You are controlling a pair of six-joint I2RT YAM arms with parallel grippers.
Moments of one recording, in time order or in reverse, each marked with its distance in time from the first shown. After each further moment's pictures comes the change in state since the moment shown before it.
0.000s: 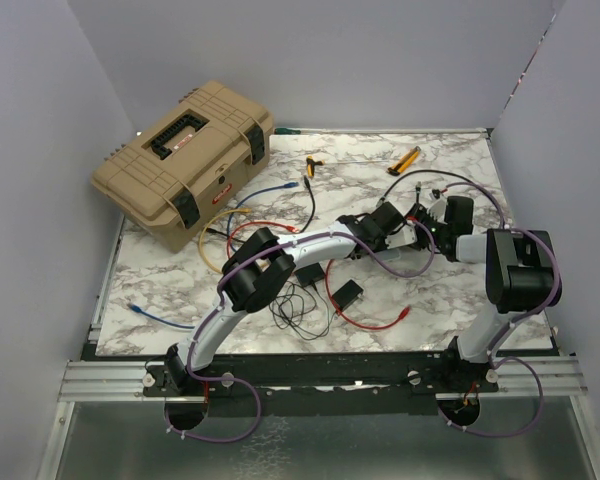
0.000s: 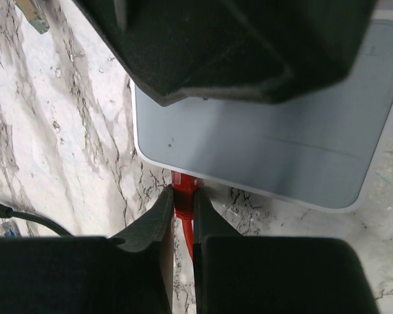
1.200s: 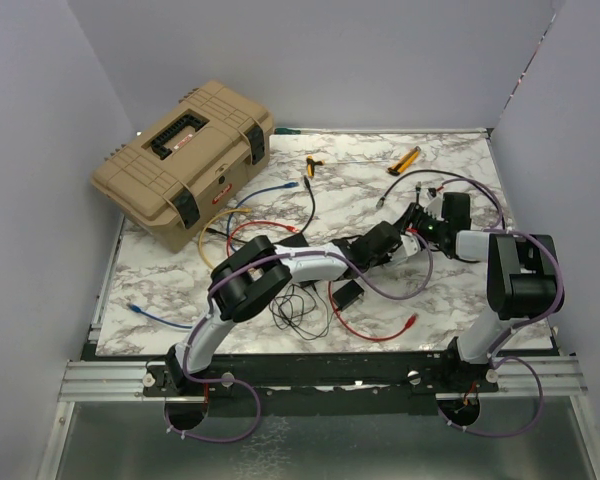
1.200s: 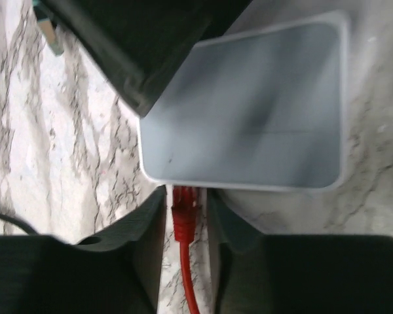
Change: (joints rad) left arm -0.059 -0.124 -0.315 0.375 -0.068 -0.080; right arm 0.025 -0.047 0.050 -0.179 0.090 -0.089
